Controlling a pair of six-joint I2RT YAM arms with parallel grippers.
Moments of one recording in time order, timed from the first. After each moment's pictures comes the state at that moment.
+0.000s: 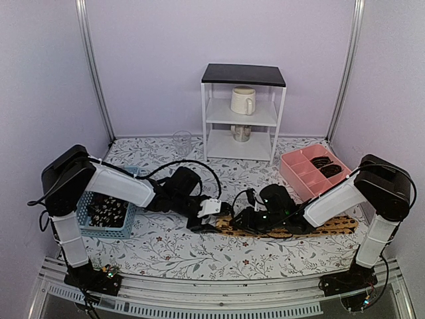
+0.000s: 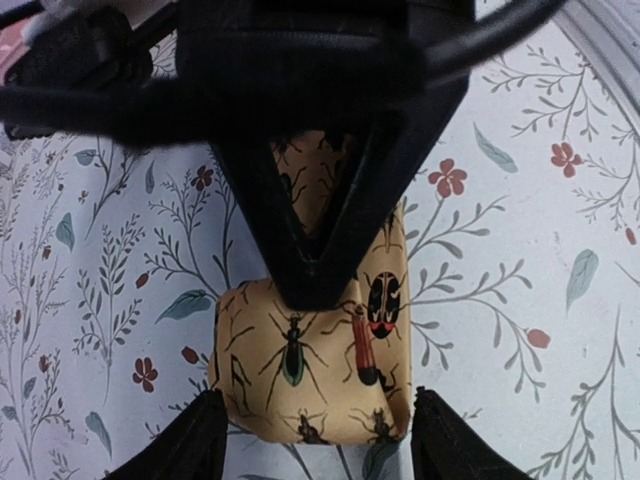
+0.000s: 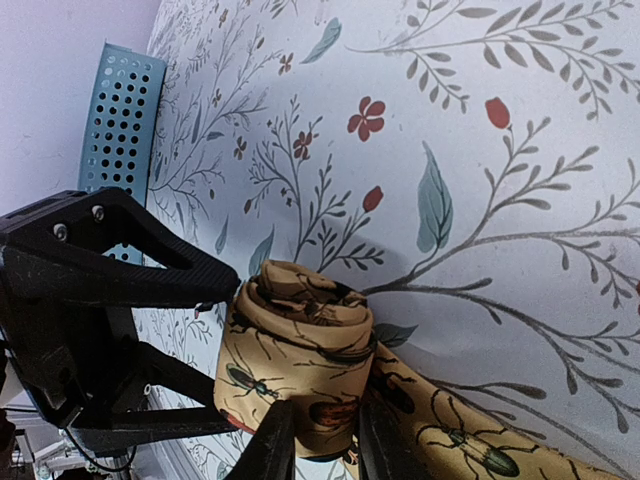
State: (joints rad) left arm -0.87 1.87 0.97 0.07 0.44 0.76; right arm 0.90 1.77 0.65 0.50 -0.24 1.00
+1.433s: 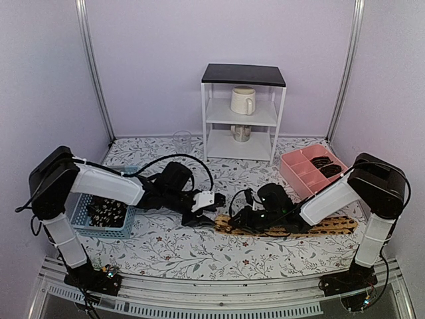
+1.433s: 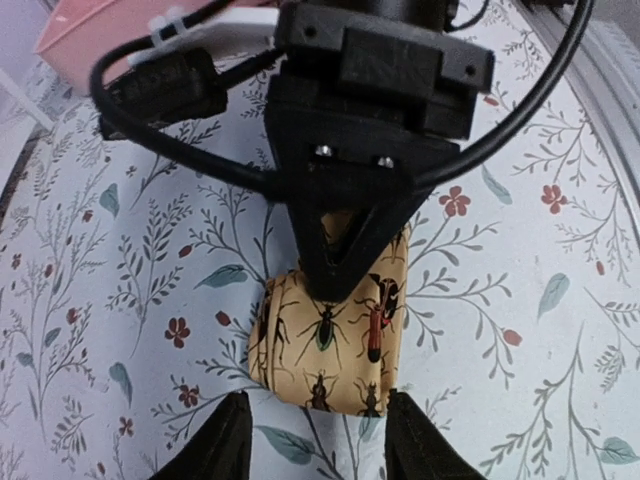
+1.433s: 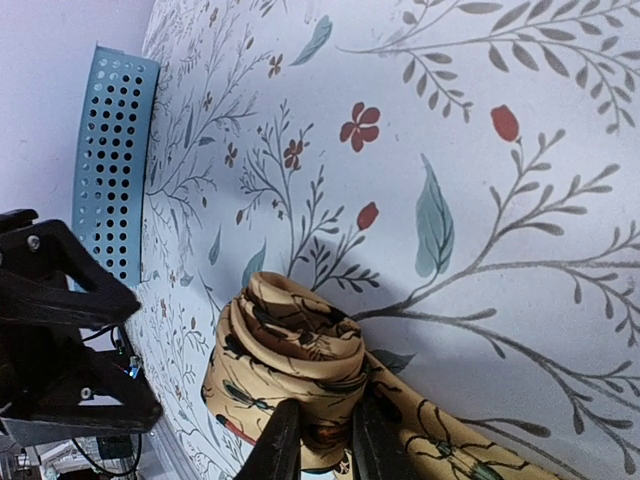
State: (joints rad) left arm -0.85 1.79 0.93 0.05 0.44 0.66; right arm 0.89 1.82 0.68 0.50 -0.26 1.01
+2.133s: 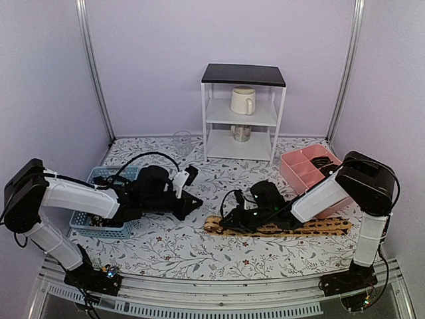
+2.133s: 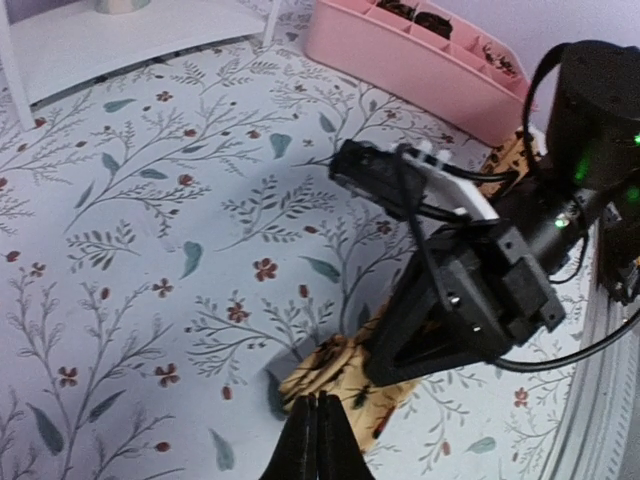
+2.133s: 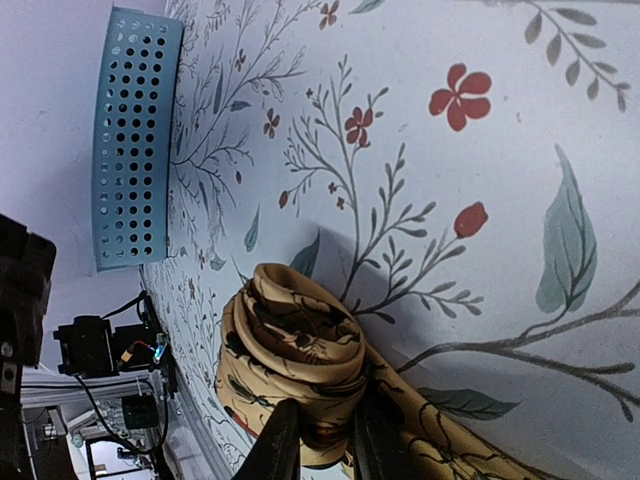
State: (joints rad) left arm -0.85 1.52 0.67 0.31 0.14 -0.23; right arm 0.89 1.92 0.78 0.52 -0.40 1.02
